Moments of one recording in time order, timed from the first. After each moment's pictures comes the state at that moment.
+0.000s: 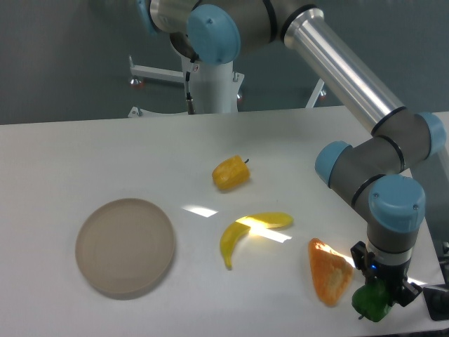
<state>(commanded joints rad) 2.36 -2.59 -0.55 -1.27 1.63 1.43</state>
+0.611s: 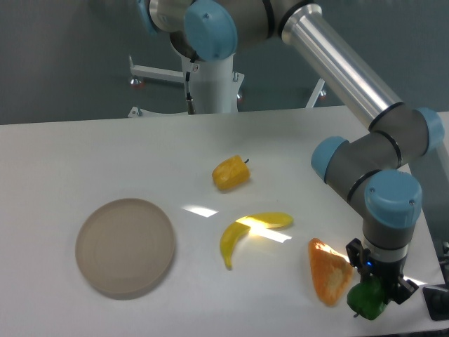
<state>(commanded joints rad) 2.35 -2.48 -0.66 -1.30 1.62 1.42</state>
